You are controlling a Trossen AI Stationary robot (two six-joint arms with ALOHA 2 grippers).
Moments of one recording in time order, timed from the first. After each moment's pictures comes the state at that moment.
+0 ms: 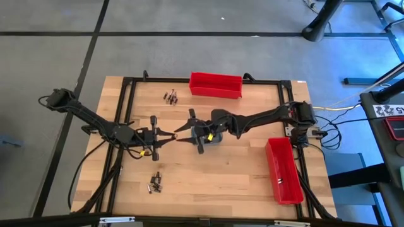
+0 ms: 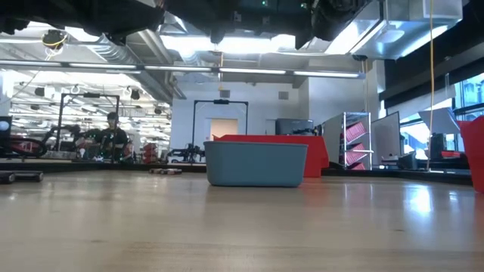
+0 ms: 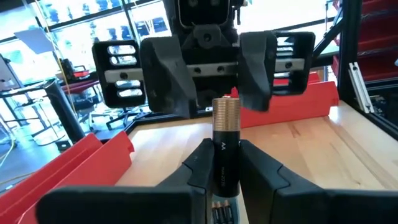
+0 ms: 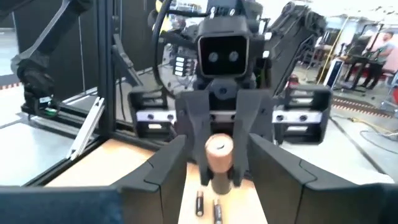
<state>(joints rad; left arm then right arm) -0.44 0.93 0.32 0.59 -0.61 0.18 0.03 1.91 1.25 0.68 -0.27 -0.16</state>
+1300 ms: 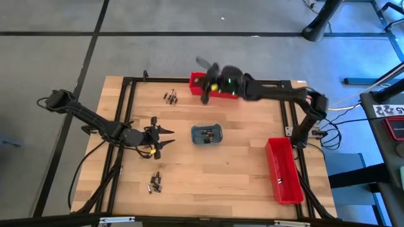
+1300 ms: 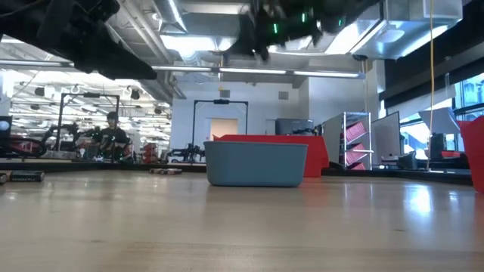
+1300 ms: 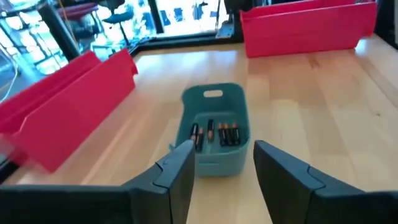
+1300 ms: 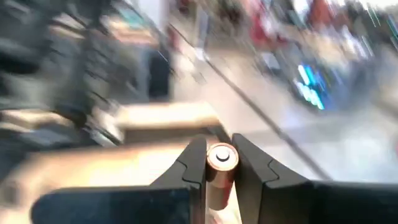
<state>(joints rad) -0.39 0.93 0.32 0.25 -0.62 -0.07 -0.36 1.73 1.33 0.26 -0.06 -0.10</state>
